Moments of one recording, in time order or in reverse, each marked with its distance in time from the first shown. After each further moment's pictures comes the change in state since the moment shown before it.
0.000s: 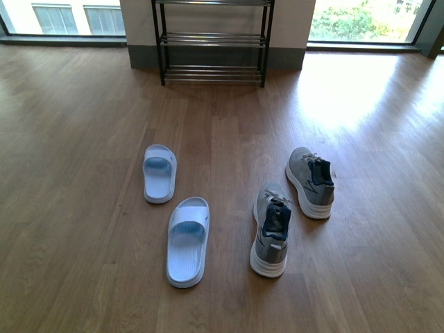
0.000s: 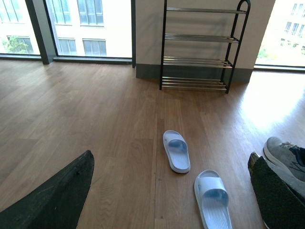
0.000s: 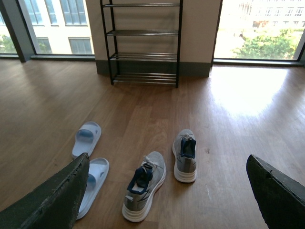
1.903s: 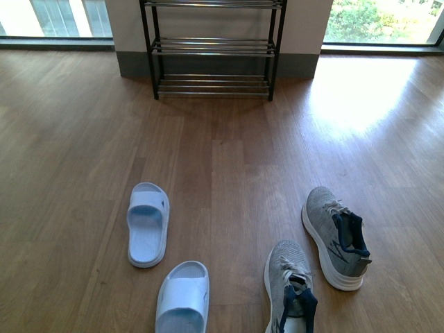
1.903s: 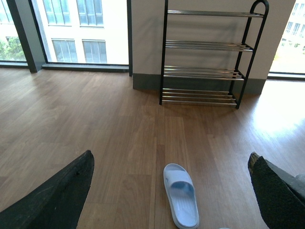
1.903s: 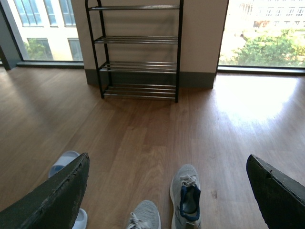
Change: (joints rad) left arm 0.000 0.000 0.000 0.000 0.000 0.000; right arm 0.000 0.000 0.000 0.000 0.000 0.000
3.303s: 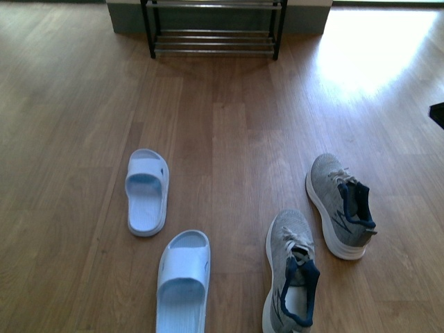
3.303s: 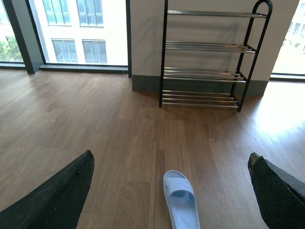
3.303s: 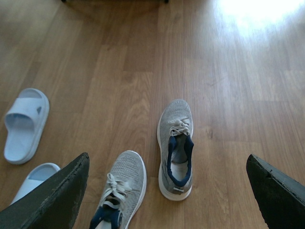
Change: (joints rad) left arm 0.000 0.000 0.000 0.000 0.000 0.000; right arm -0.136 1.500 0.486 0.469 -0.047 -0.018
